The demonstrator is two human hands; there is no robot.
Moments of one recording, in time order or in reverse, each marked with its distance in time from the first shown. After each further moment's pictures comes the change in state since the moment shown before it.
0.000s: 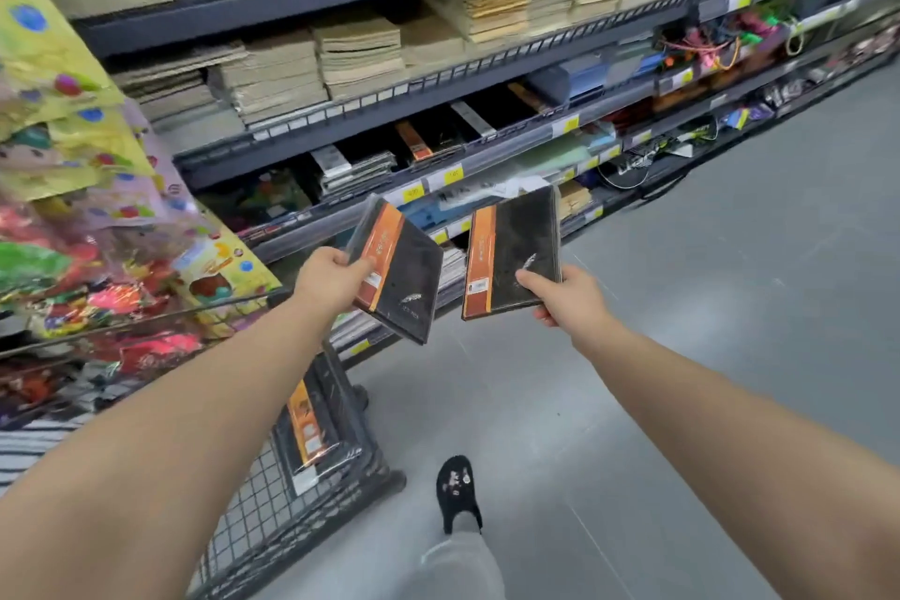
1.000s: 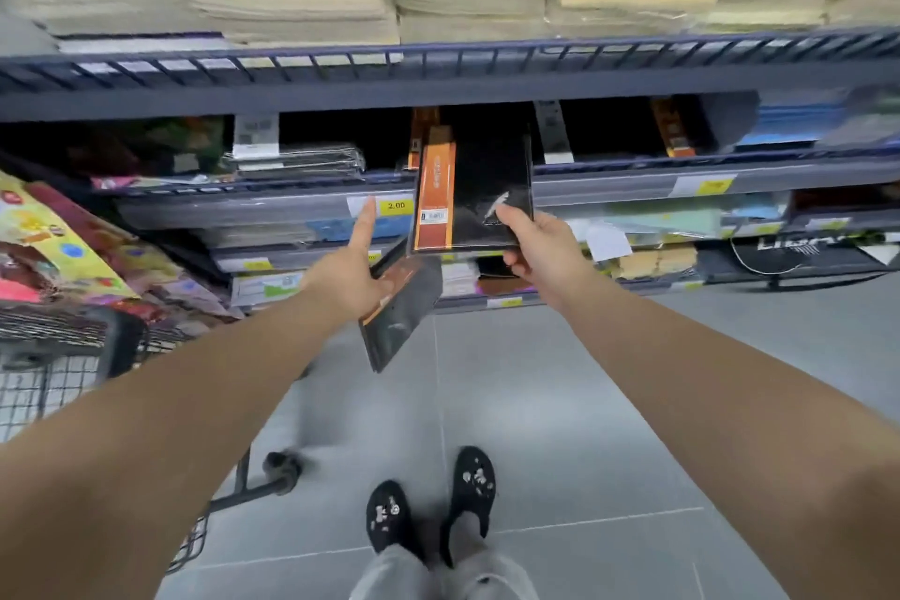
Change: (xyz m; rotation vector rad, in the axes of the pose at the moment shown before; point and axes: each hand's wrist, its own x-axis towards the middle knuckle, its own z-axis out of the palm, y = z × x) left_hand 0.220 0.059 0.185 0.469 -0.108 -0.180; right_hand 0.390 -0.077 0.048 -0.094 -0.518 0.131
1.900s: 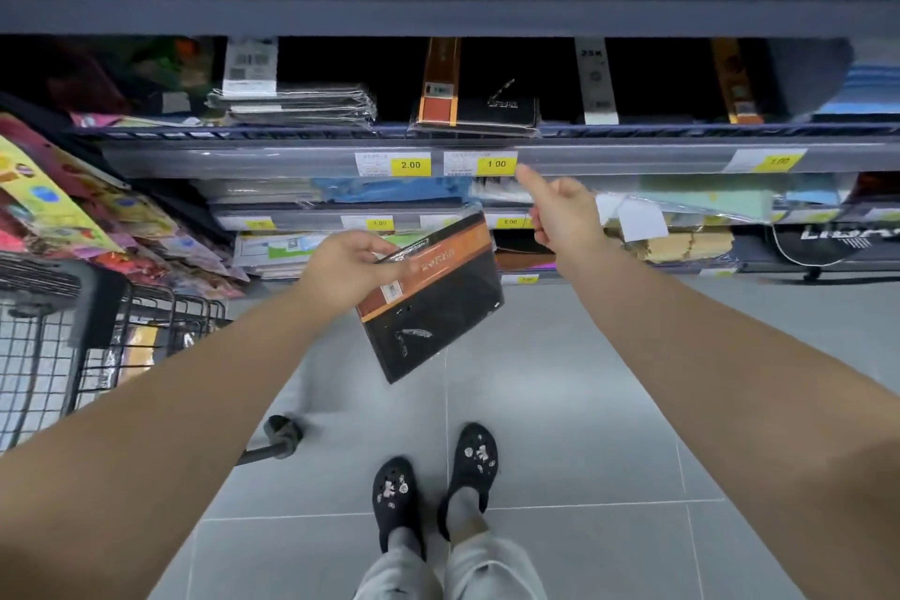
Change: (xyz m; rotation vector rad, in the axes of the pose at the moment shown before) left_hand 0.010 -0.028 0.039 -0.688 0.018 -0.188; right_hand 0.059 0.030 0.009 -0.070 0.133 -0.032
